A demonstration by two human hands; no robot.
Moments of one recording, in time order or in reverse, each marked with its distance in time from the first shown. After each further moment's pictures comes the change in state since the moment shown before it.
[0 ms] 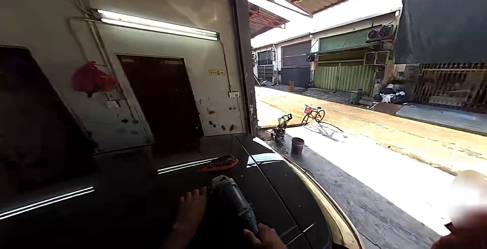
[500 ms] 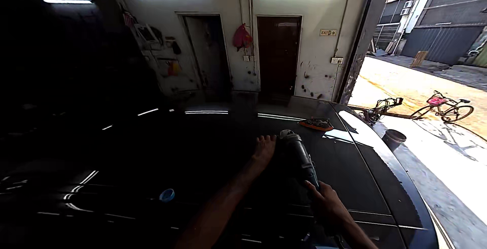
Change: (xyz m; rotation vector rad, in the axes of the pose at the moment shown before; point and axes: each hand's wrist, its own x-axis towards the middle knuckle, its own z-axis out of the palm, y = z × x) left_hand -0.086 -0.125 -0.009 0.069 -0.084 -0.286; right_hand 0.003 -0.055 0.097 0.035 -0.291 -0.165
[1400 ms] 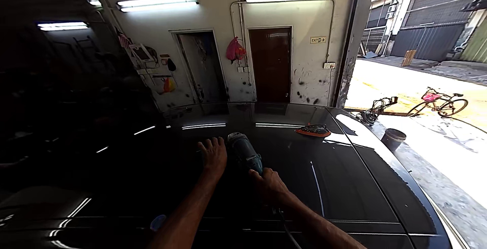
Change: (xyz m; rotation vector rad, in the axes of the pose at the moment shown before) left_hand -0.011 -0.140 -0.010 0.251 0.150 -0.411; right_hand 0.076 -0.118 0.095 -0.083 -0.177 -0.106
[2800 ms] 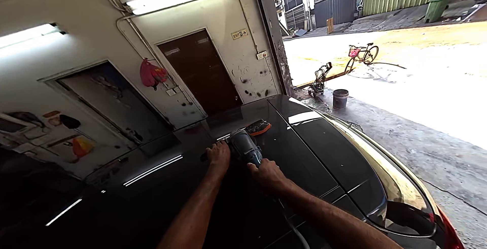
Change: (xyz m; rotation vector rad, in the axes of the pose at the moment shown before) left_hand 0.035 0.297 -0.058 0.082 -0.083 0.341; right_hand -0.039 0.115 -0.182 0.097 0.297 0.174
